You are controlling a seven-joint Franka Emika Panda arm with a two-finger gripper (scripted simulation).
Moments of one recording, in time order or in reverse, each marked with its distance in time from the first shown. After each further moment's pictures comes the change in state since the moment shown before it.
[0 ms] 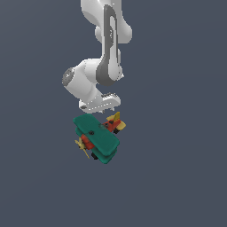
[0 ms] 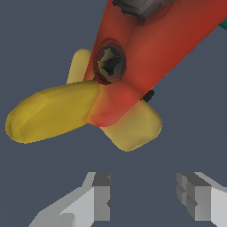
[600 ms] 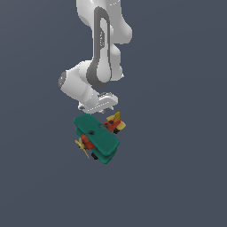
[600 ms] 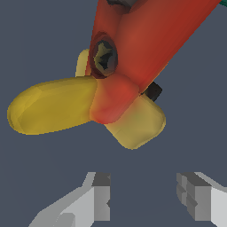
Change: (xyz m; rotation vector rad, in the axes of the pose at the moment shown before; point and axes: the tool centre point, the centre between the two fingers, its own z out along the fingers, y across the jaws) arm -0.005 0.002 0.005 0.139 0.030 0.016
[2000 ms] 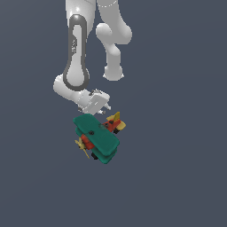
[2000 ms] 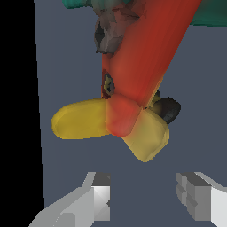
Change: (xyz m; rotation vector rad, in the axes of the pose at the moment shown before) arm 0.004 0.005 -0.005 0.374 0.207 0.025
